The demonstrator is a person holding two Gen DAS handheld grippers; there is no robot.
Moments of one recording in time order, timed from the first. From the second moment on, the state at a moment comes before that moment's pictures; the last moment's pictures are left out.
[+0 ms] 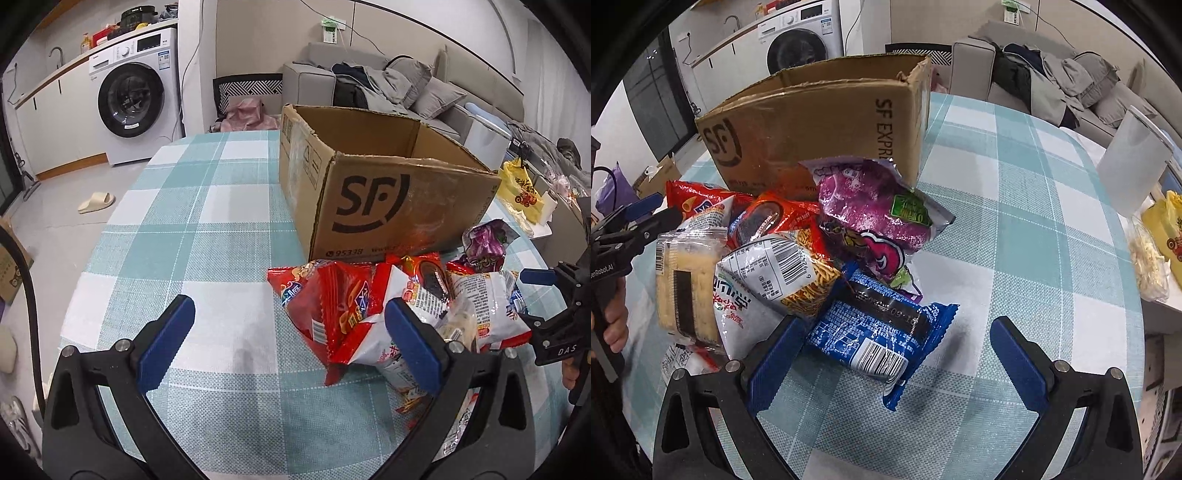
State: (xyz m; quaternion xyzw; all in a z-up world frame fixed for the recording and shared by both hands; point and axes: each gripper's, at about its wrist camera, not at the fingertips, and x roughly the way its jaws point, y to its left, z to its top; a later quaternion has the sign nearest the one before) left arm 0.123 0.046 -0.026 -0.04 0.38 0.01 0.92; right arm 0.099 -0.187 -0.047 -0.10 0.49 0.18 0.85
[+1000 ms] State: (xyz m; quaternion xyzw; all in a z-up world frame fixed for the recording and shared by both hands) left arm 0.148 0.062 -0.054 -0.11 0.41 -0.01 0.91; right arm 0.101 -0.204 -0.048 -0.09 0.49 0.20 0.84
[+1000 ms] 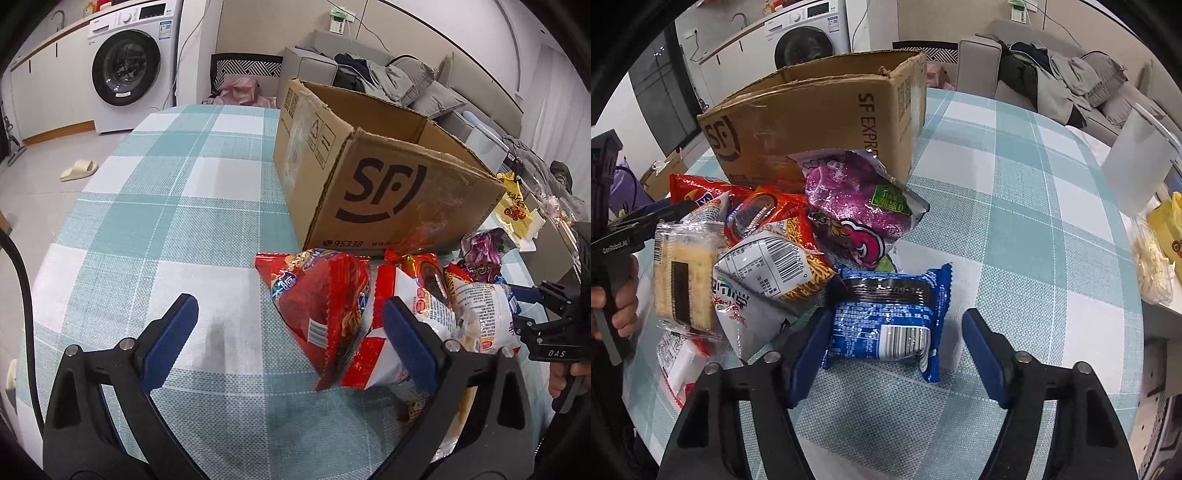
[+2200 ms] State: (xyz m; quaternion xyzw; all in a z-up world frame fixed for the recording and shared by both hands) left arm 0.167 0.082 -0.065 -0.18 0.39 -0.05 0.90; right arm 0.097 -0.215 -0.037 -0.08 0.47 0.21 0.85
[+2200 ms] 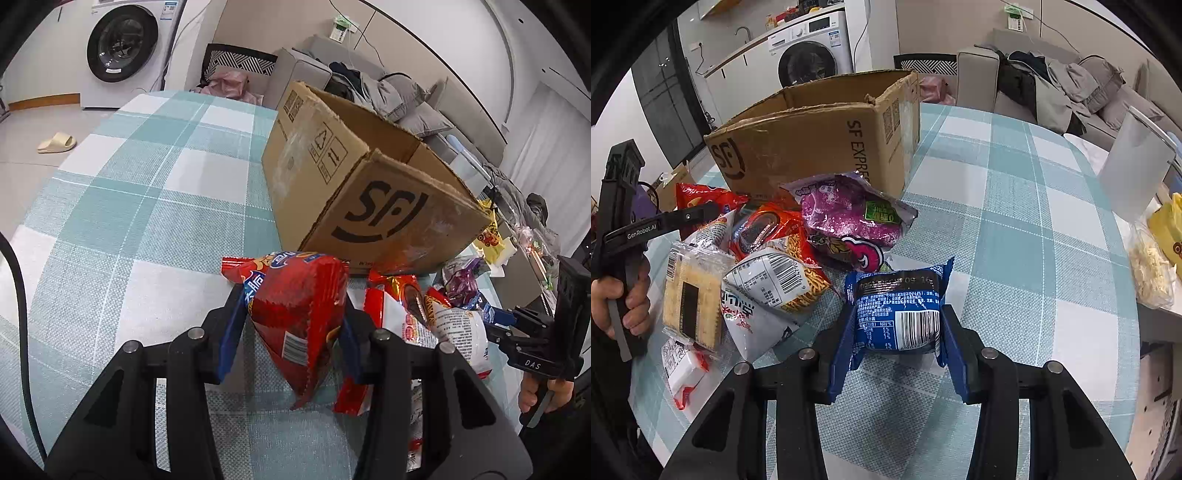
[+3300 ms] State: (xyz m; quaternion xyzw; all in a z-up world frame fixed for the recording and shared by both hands) left arm 0.106 0.067 0.023 -0.15 0.30 -0.05 0.94; right arm 0.086 -0.245 0.017 -0.01 0.40 0.21 0.89
